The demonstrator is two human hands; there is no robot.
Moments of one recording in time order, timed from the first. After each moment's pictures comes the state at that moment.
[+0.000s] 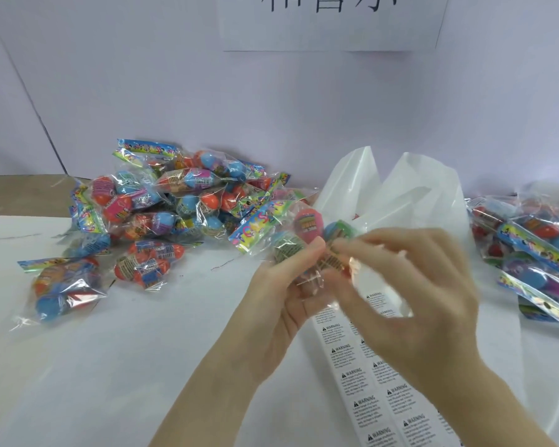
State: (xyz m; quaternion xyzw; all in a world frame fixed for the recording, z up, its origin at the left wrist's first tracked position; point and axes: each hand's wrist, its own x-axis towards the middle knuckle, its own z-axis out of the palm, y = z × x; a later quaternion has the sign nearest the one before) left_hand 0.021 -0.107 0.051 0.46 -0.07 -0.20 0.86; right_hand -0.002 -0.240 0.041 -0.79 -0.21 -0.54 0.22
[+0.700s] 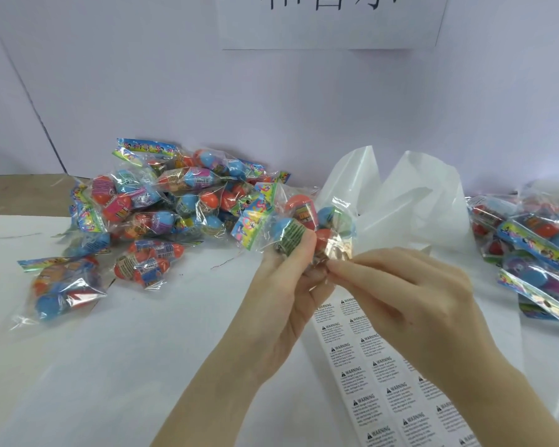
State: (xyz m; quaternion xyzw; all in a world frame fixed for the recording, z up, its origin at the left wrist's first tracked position) left_hand 0.019 -0.112 0.050 0.42 -0.05 -0.15 0.89; right_hand 0.001 -0.255 0.040 -0.83 -0.29 -0.44 0.16
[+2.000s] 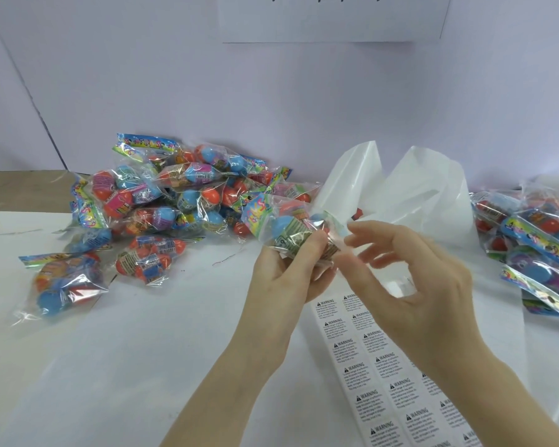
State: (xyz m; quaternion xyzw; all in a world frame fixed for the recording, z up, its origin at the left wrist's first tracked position) left_hand 0.023 -0.117 0.040 0.54 -0.05 -0.06 0.84; right_hand 0.001 -0.240 0.039 -0.81 -0.19 -0.43 0.35
